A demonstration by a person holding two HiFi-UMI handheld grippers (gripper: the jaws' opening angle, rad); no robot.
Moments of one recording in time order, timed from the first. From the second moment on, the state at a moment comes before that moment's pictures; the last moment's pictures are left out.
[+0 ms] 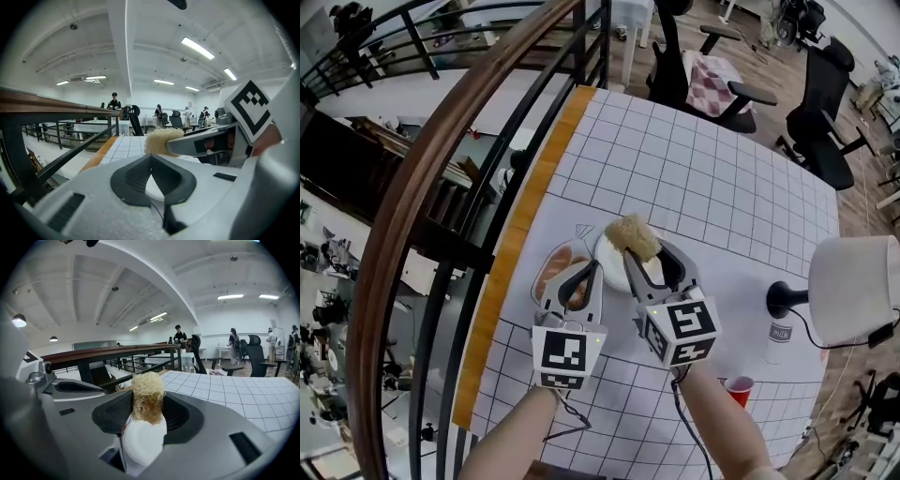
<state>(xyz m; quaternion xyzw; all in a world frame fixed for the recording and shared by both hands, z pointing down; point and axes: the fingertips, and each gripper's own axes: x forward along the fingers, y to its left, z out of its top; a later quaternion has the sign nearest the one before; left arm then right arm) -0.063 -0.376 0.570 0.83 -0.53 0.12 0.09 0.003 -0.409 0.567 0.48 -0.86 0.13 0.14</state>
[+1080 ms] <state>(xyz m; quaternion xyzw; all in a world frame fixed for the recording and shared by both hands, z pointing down) -0.042 -0.384 0.690 0.79 -0.50 0.31 0.16 0.000 -0.423 0.653 0.45 -0.85 0.10 0.27</state>
